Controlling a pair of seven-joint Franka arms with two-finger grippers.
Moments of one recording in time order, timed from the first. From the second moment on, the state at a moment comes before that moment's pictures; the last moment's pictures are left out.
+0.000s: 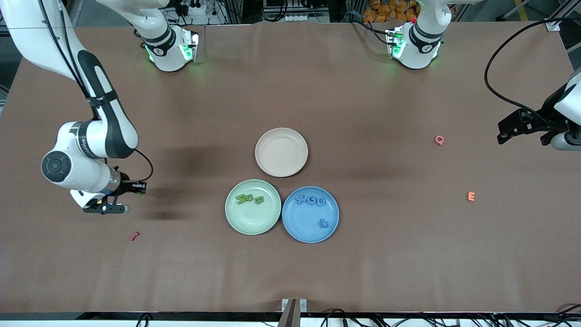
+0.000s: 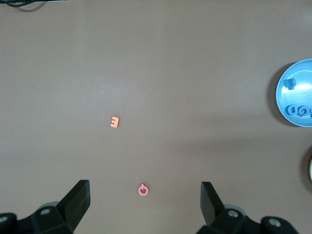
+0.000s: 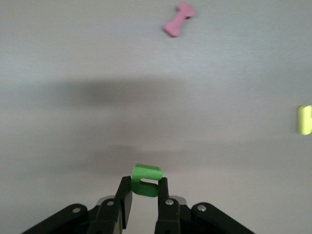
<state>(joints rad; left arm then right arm) -0.01 0.07 -0.05 -1.52 0.02 1.68 0.00 -0.07 0.48 0.09 -1.85 -0.04 2.24 0.09</state>
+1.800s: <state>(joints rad) -0.02 0.07 -0.05 -1.51 0.02 1.66 0.00 0.36 0.74 0.18 -1.42 -0.03 2.17 1.04</state>
